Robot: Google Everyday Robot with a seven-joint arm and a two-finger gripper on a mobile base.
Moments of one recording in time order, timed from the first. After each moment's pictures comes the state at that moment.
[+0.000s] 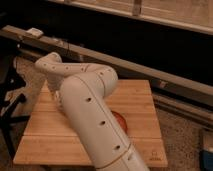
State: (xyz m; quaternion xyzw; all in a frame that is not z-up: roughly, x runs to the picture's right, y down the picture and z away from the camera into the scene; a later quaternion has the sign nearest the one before) arm -0.285 0.049 0.914 -0.31 0.17 0.51 0.79
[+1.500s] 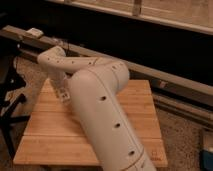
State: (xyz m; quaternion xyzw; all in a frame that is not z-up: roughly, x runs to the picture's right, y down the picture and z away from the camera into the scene) arm -0.240 0.033 0.843 -0.32 0.18 0.51 0.78
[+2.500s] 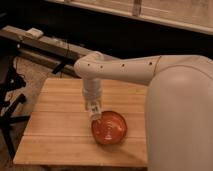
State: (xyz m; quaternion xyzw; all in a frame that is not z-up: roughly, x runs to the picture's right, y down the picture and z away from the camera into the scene) arm -0.050 0.101 0.743 -0.31 0.23 0.58 0.72
